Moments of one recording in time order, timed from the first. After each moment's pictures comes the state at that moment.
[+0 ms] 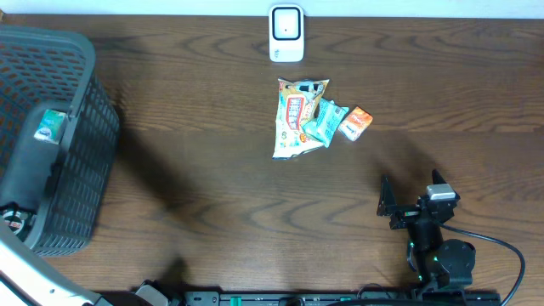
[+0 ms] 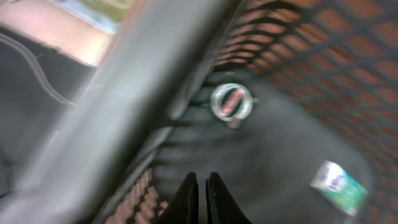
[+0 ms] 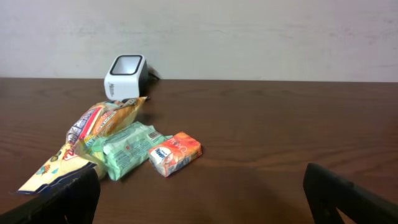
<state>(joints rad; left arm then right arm) 0.93 1.33 1.40 -1.21 -0.30 -1.05 0.05 0.02 0.01 -0.07 -0.07 0.04</state>
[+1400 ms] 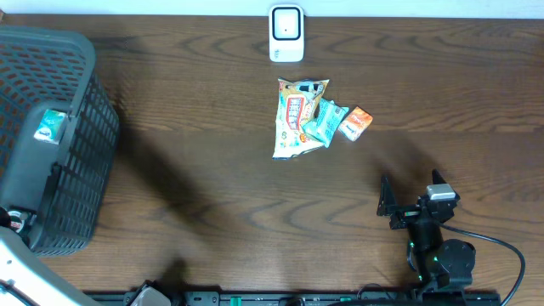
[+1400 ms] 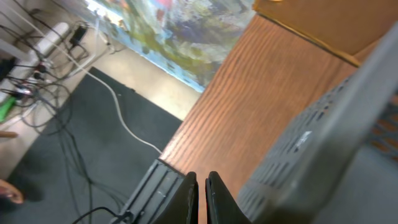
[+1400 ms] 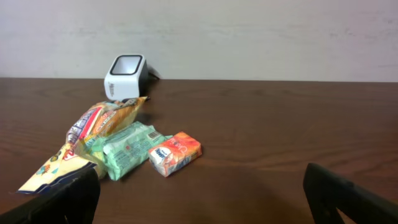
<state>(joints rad) 0.94 1.20 1.38 -1.44 -0.59 -1.09 0.05 0.02 0.01 -0.07 -0.07 0.04</state>
